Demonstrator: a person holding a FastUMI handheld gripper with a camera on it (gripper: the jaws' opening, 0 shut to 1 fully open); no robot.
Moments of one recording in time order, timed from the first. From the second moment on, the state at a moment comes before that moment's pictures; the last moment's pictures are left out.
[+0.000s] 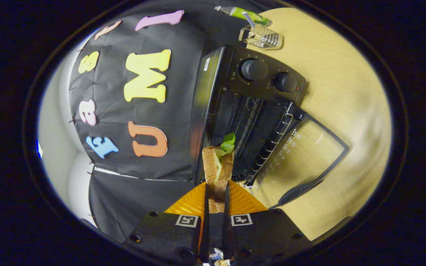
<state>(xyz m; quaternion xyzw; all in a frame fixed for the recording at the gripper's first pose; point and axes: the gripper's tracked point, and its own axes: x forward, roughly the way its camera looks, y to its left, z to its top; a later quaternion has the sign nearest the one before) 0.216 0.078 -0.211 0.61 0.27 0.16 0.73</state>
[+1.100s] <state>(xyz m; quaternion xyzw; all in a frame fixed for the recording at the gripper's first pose) 0.295 0.104 -0.251 0.58 0.23 0.08 0.77</state>
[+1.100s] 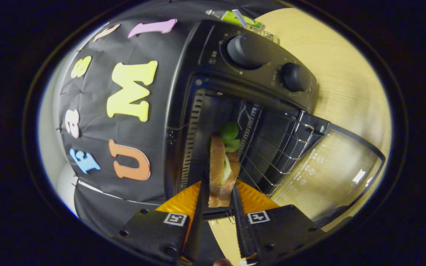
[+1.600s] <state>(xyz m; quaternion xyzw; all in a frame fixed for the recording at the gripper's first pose) 0.255 0.124 -0.266 0.47 0.33 0.08 0.81</state>
